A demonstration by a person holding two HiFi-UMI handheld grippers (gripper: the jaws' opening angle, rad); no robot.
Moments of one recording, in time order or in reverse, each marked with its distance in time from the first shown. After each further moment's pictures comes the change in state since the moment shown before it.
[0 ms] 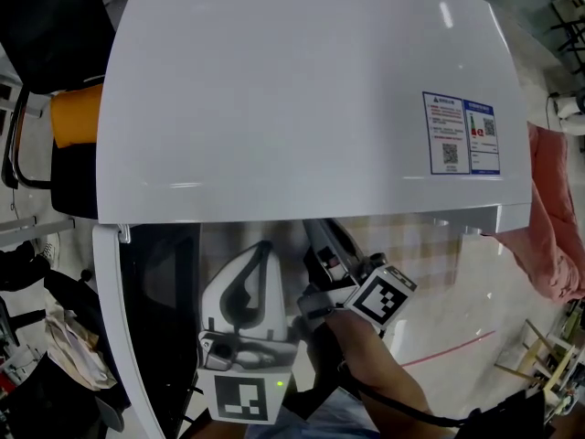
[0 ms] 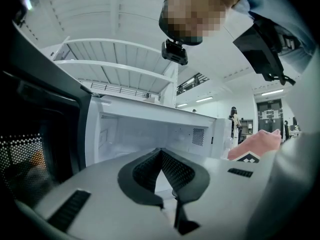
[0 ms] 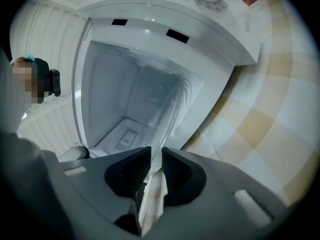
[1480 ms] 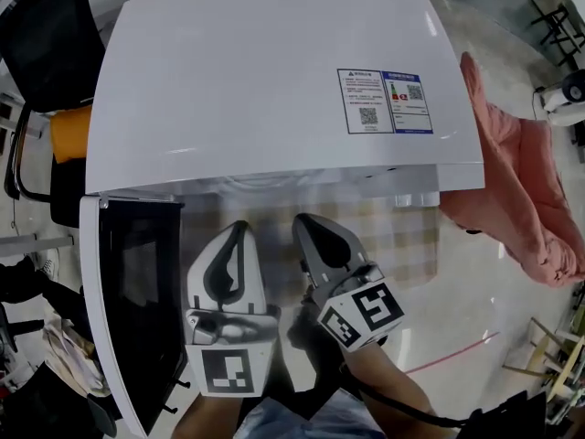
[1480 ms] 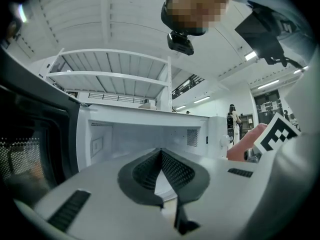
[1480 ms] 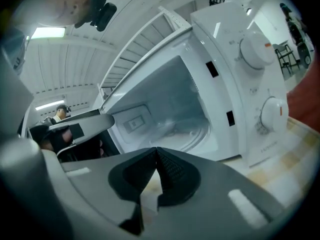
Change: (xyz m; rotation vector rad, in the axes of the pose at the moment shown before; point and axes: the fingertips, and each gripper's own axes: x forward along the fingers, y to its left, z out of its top) left arm 0.001 -0.026 0.005 0.083 -0.067 0.019; right arm -0.047 0.040 0.016 -0.729 0.061 -0.062
